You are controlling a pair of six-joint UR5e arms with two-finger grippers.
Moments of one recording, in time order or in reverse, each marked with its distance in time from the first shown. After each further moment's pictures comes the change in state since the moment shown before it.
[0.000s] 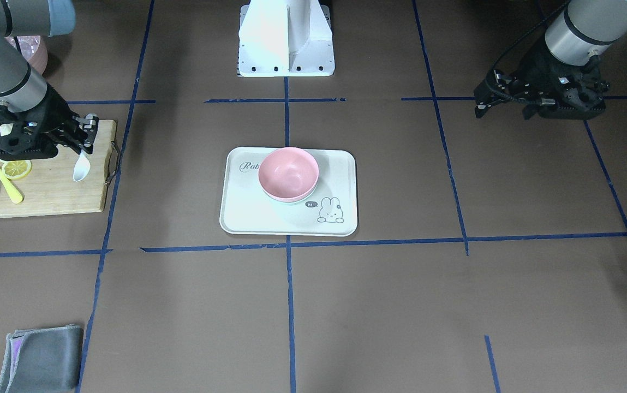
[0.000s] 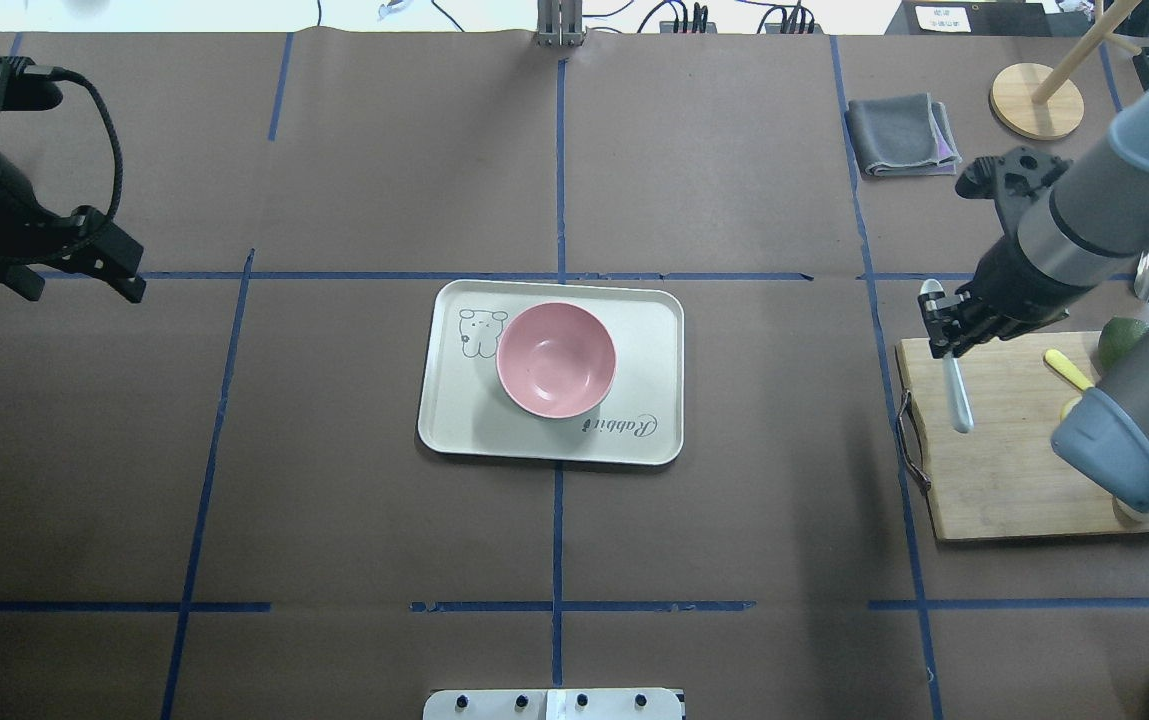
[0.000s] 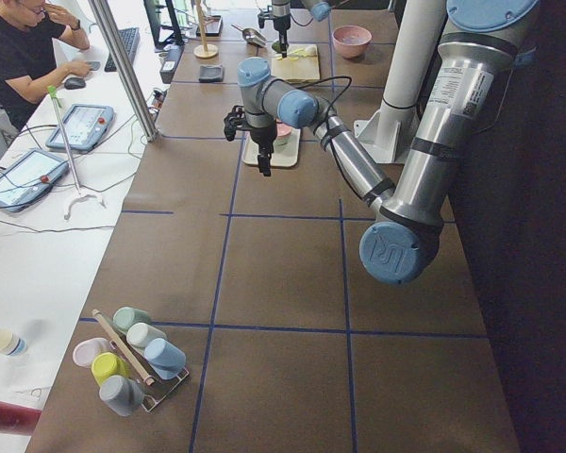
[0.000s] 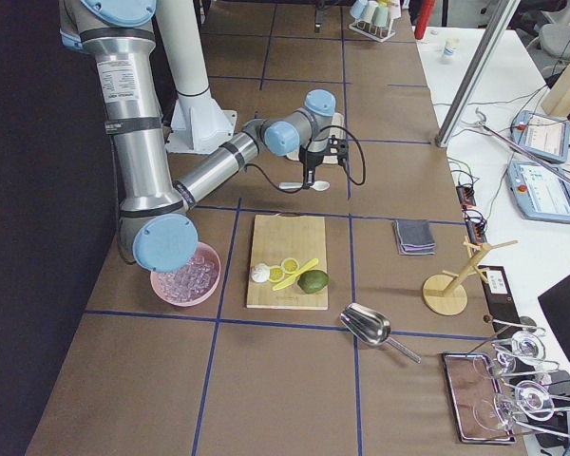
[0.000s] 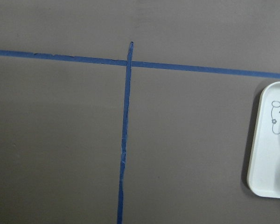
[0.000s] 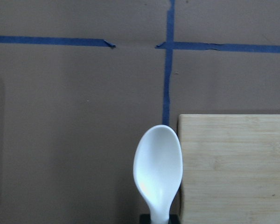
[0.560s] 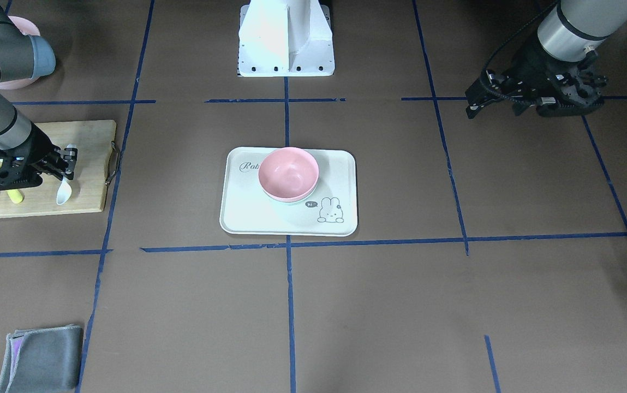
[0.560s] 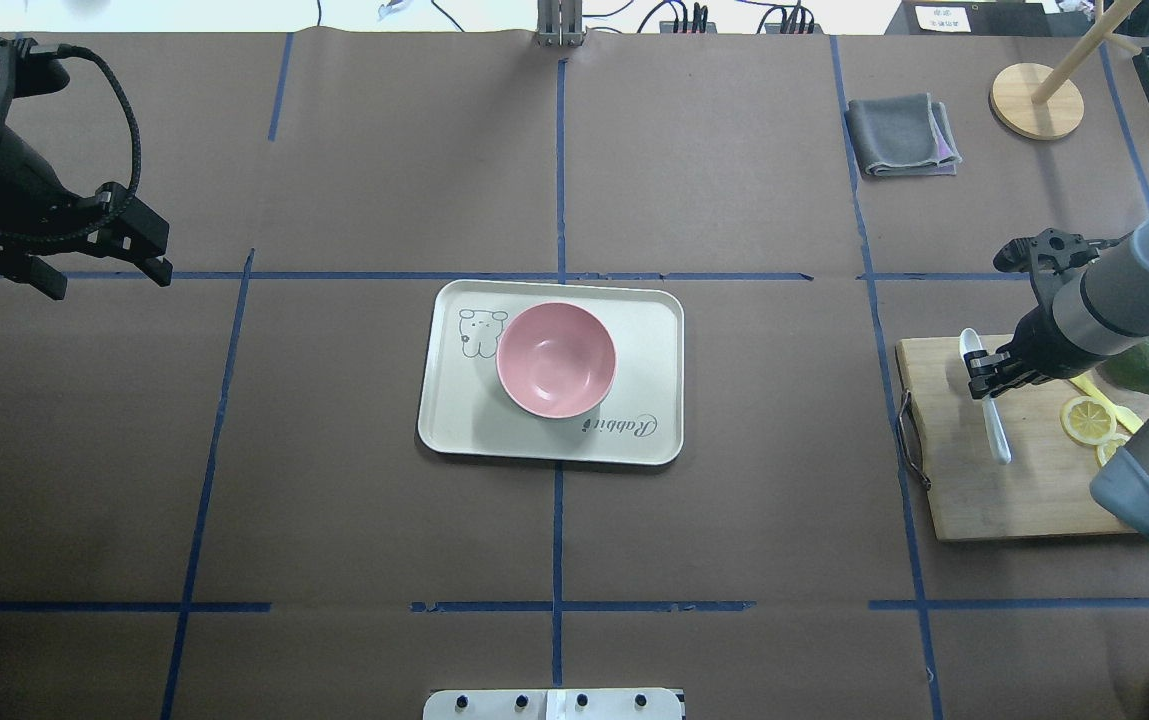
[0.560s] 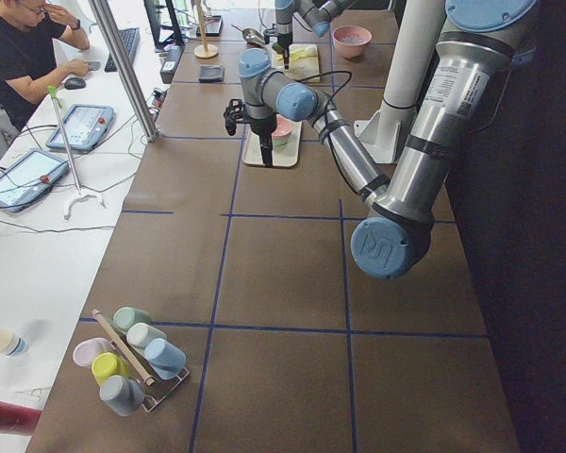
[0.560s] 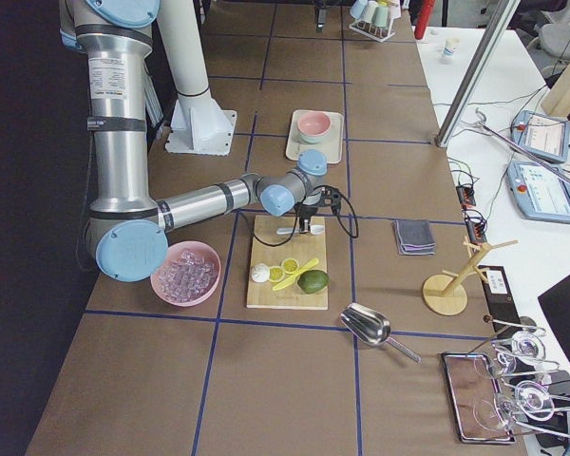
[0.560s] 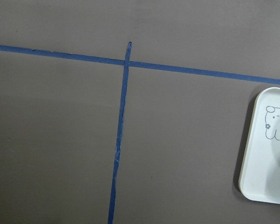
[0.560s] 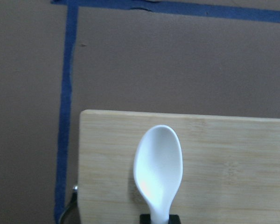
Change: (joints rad) left arm 0.027 -0.066 -0.003 0.002 -0.014 -0.253; right arm -0.020 -0.208 -0.198 0.427 -0.028 -0.007
